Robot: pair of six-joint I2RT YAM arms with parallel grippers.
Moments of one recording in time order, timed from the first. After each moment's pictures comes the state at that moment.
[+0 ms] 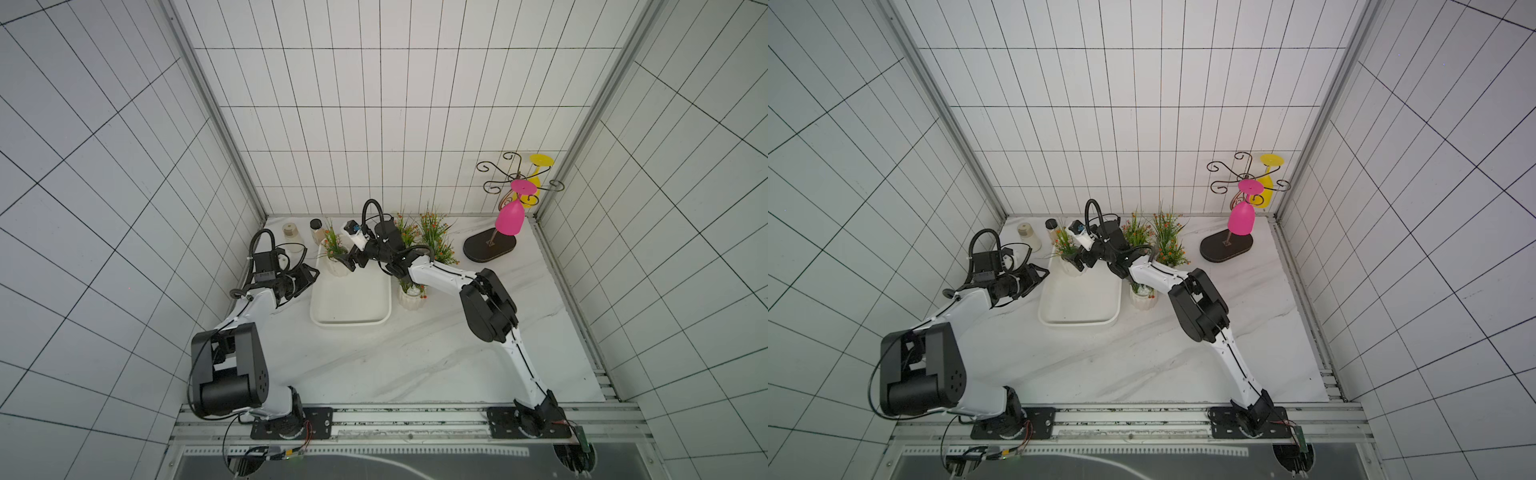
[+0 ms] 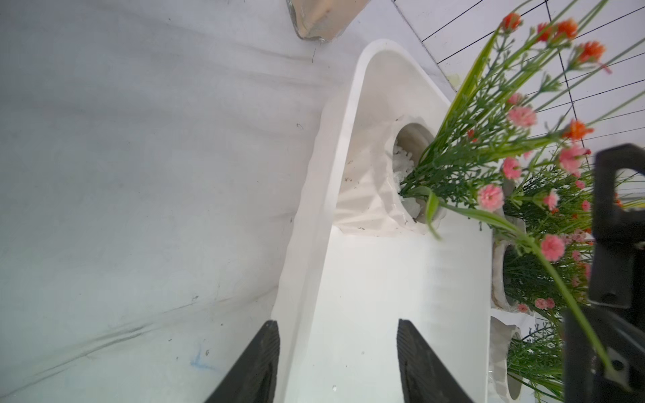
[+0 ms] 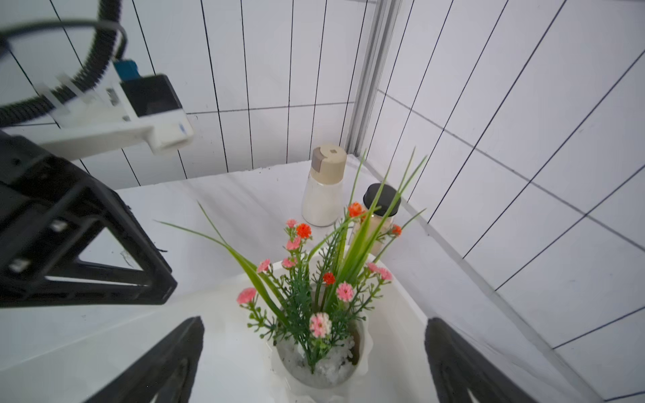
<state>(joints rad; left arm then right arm) 0.22 1.46 0.84 -0.21 0.54 -0.48 0.77 2.26 1.80 0.27 -0.33 -0.24</state>
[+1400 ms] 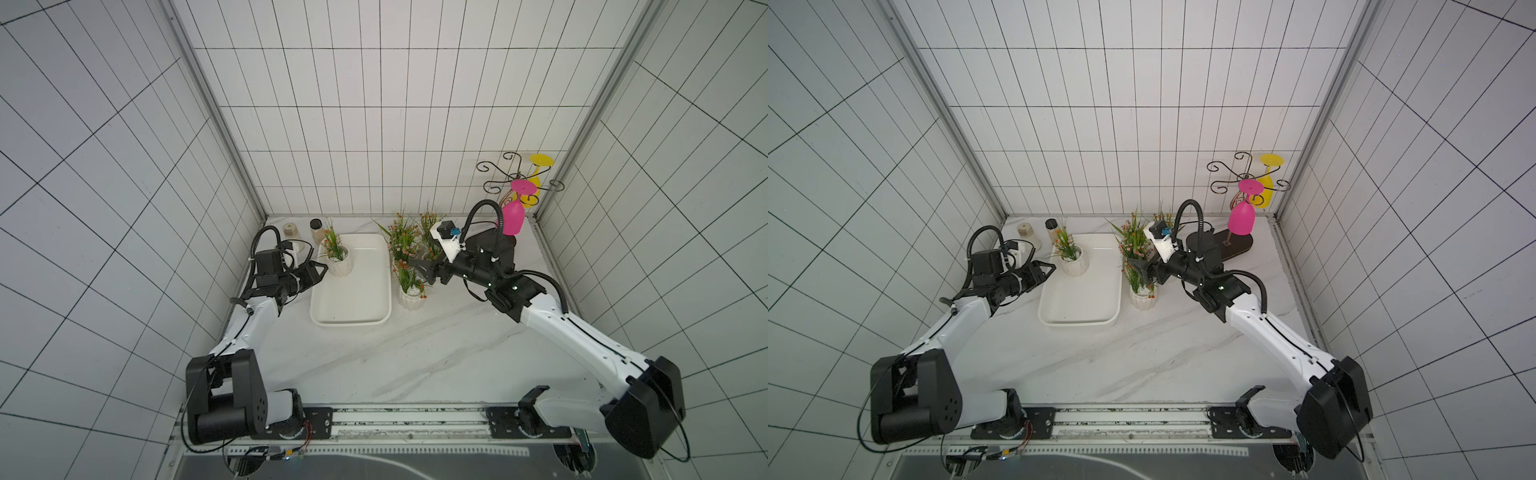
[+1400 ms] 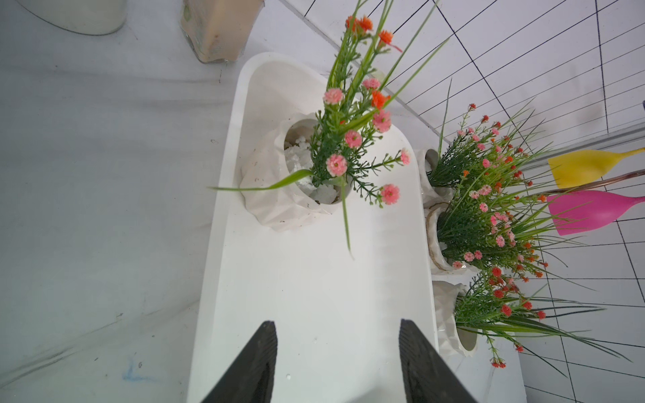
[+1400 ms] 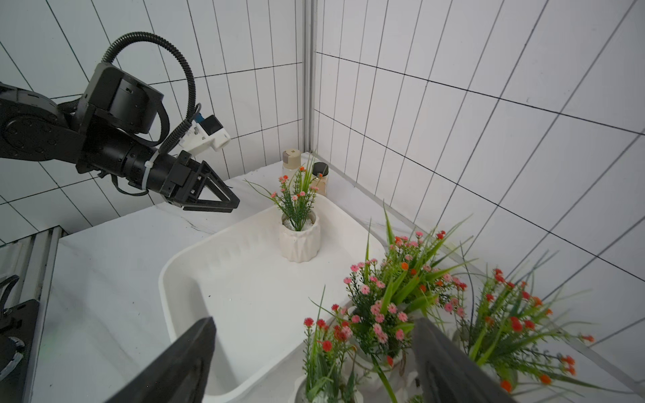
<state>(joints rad) 0.15 1.33 0.80 -0.17 0.61 -0.44 0.54 1.22 1.02 0.00 -0.35 -0.12</state>
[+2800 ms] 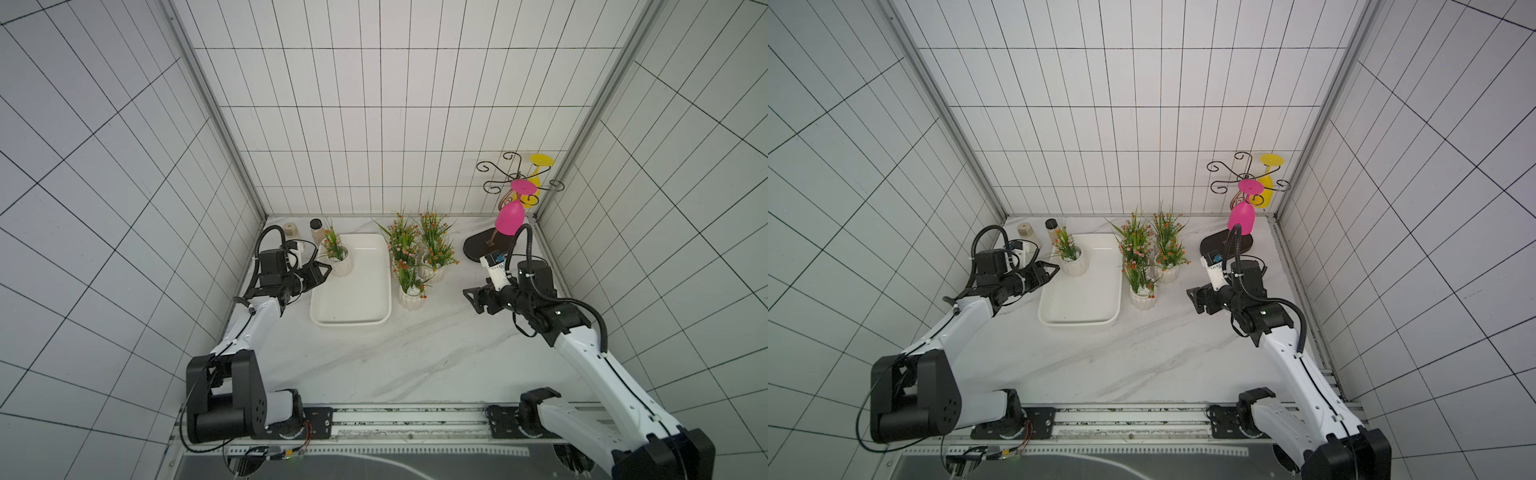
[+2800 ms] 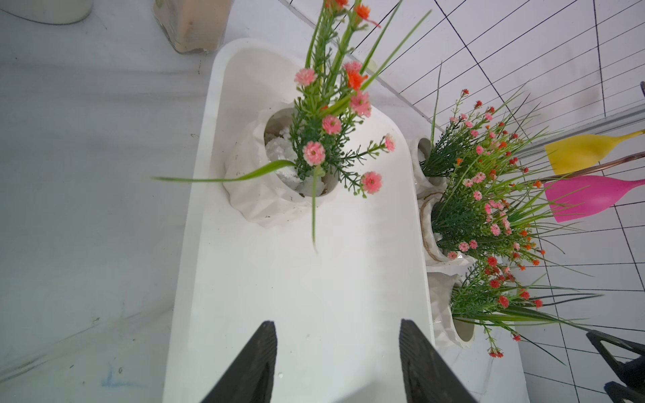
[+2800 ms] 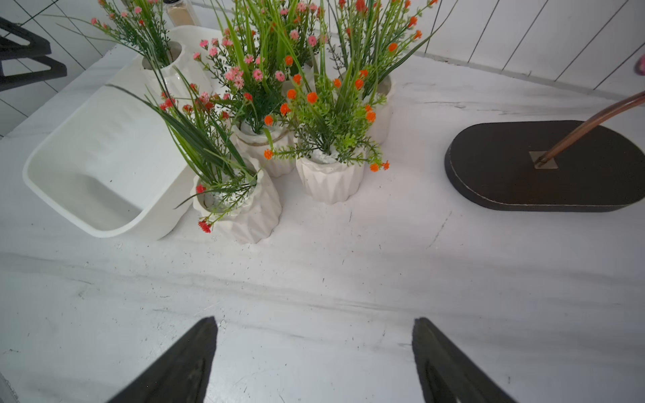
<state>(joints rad) 0.13 1.33 0.80 -0.17 0.61 -0.44 0.25 0.98 0.75 -0.43 -0.31 -0.13</state>
